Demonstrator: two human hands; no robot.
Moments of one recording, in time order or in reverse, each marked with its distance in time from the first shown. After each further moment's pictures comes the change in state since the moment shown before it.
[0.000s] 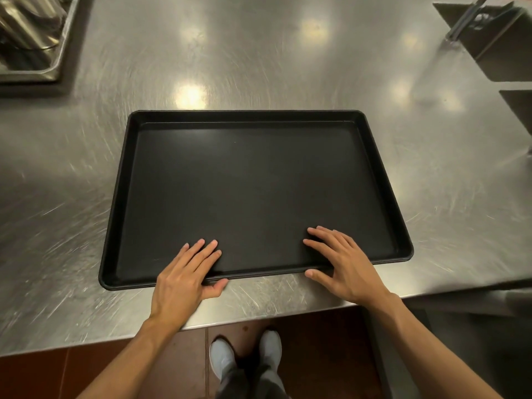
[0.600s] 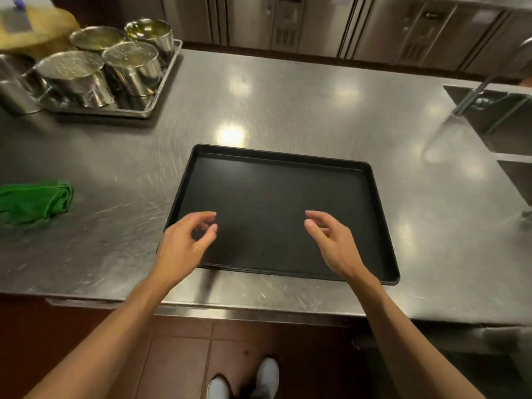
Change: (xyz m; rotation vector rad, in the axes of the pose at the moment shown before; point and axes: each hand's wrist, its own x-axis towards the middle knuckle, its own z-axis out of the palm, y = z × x) left_hand 0.051 0.008 -0.157 -0.520 0.096 -0.576; right_hand 0.030 -0.100 -0.111 0.673 0.201 0.216
